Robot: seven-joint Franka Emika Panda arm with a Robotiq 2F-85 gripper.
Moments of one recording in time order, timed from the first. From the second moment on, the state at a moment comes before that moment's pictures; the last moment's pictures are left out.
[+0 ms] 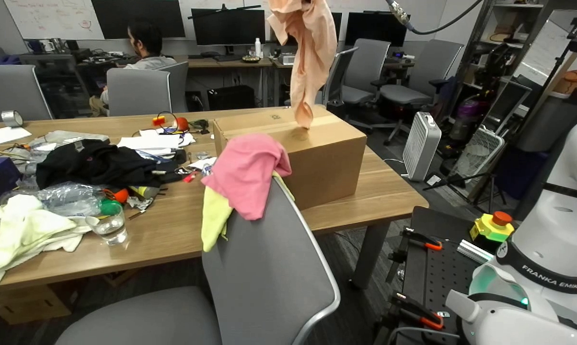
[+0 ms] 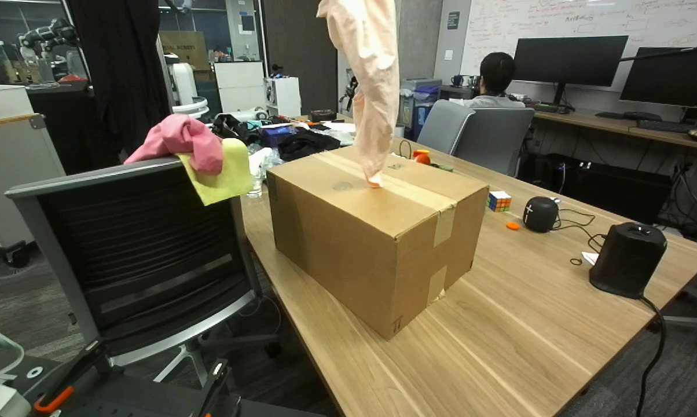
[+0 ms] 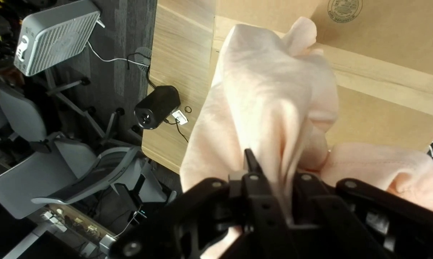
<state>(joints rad) -0.08 0.17 -0.04 -1.30 -0.54 1.65 0.34</state>
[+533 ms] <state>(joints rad) -0.08 0.15 -0.03 -1.30 -0.55 1.57 0.30</state>
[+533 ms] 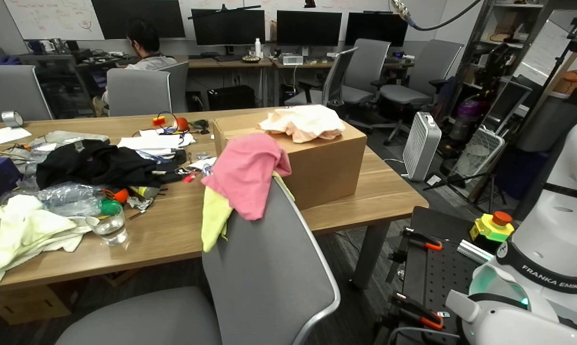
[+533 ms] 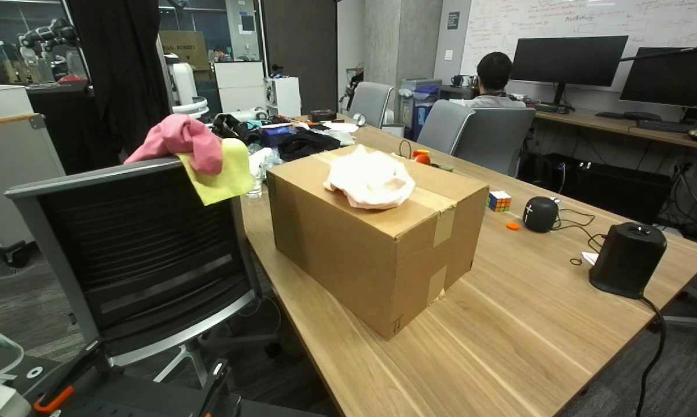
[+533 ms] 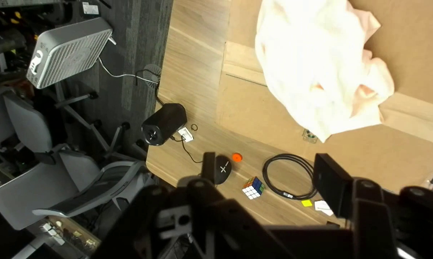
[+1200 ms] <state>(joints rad) 0.05 -0.01 0.08 -1.71 -0.51 1.54 0.13</state>
